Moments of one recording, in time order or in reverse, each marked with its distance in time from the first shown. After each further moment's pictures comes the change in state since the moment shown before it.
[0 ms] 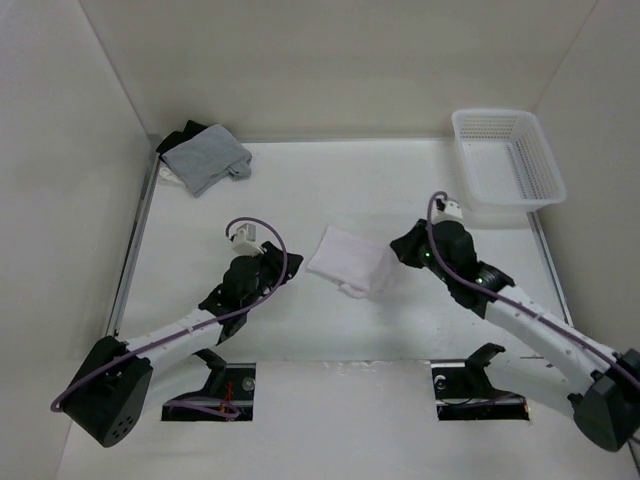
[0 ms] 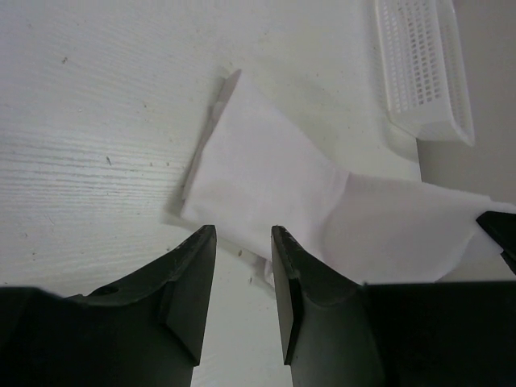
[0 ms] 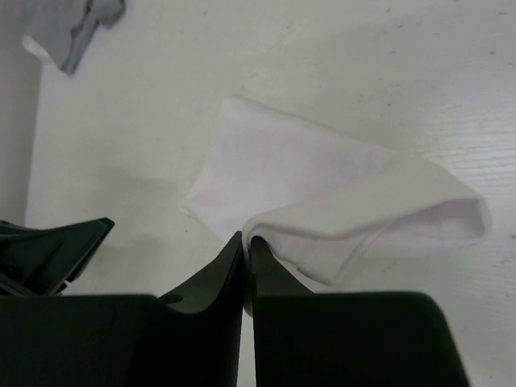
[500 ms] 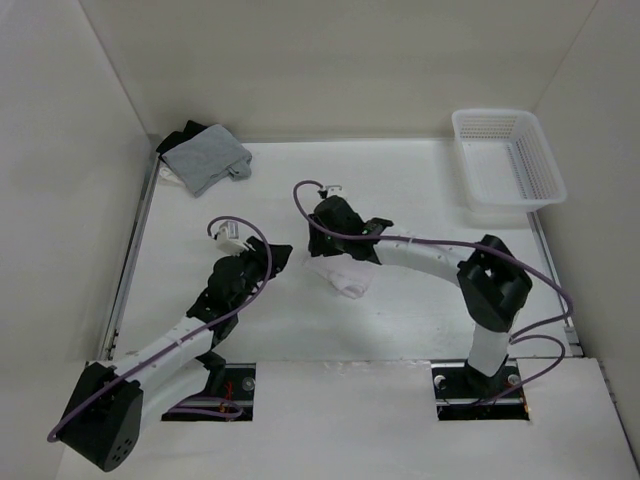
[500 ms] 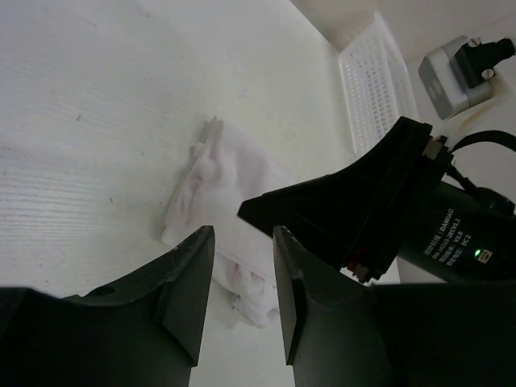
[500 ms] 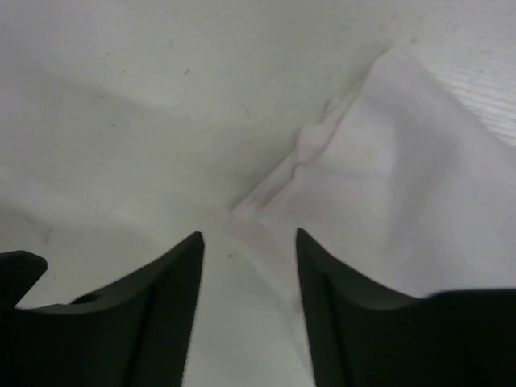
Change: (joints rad) left arm 0.090 -0.136 -0.020 -0.001 0.024 -0.012; right arm 0.285 0.891 0.682 -0.130 0.038 -0.153
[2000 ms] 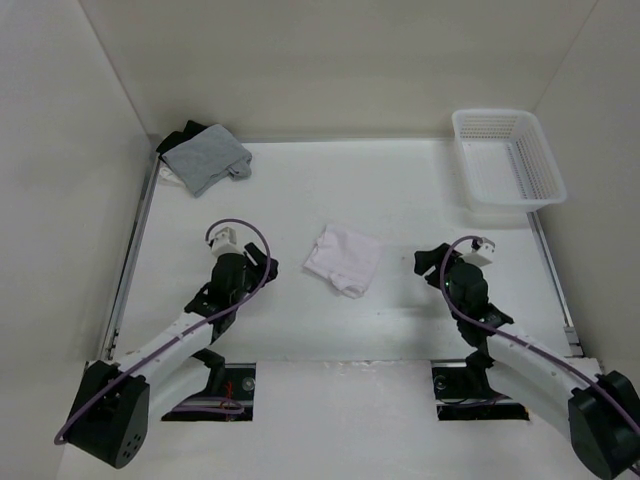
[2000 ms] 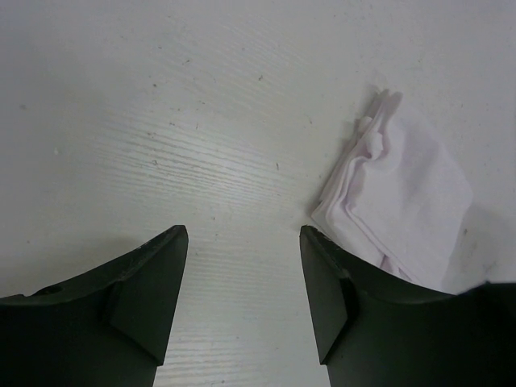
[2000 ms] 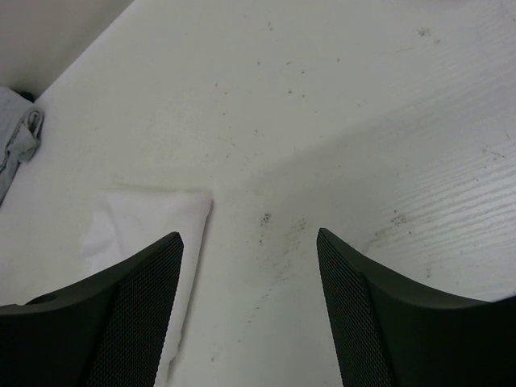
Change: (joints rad) left arm 0.092 0.011 0.020 -0.320 -0.084 0.133; right arm -0.392 -1.021 -1.137 0.586 0.213 0.165
